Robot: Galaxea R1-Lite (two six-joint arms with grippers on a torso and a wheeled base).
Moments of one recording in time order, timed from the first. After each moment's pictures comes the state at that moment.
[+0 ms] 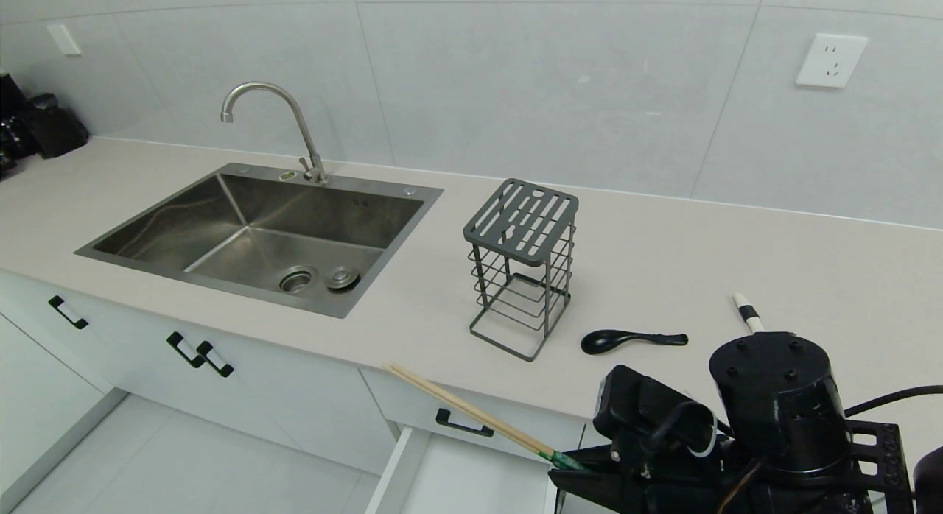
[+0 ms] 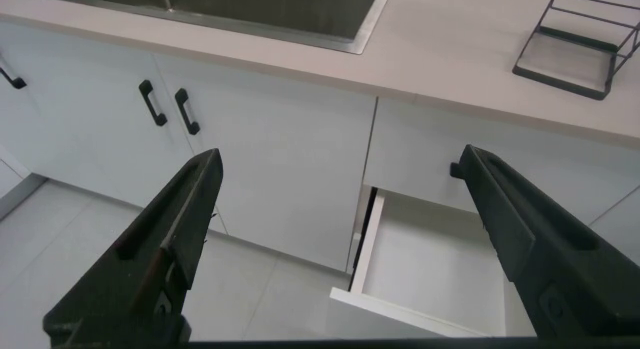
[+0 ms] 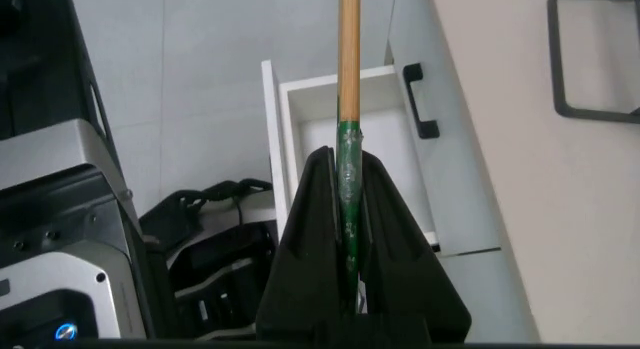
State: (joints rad) left arm 0.00 0.00 0.00 0.00 0.05 -0.04; right arm 0.88 1.66 -0.56 -0.63 0.21 -0.24
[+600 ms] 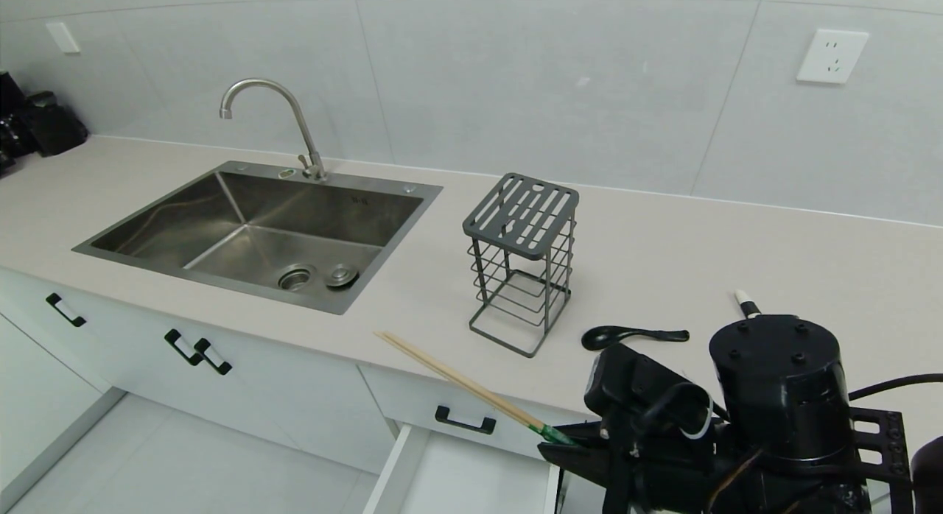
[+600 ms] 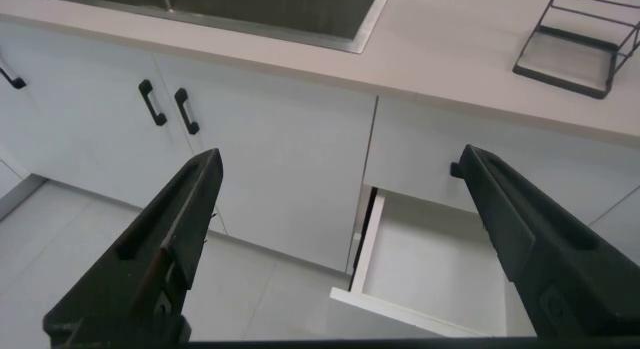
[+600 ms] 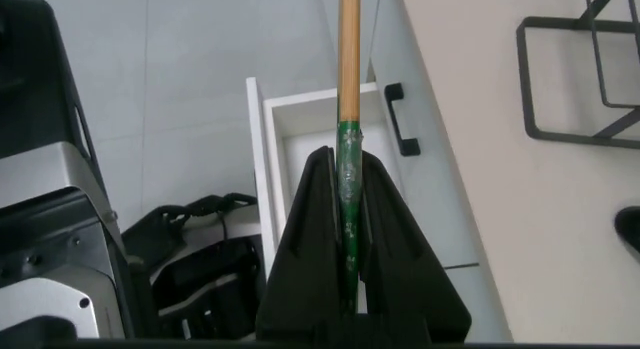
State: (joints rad) left arm 0.00 0.00 0.00 0.00 0.05 -0.04; right arm 0.90 1.65 -0.61 -0.63 0.14 -0.24
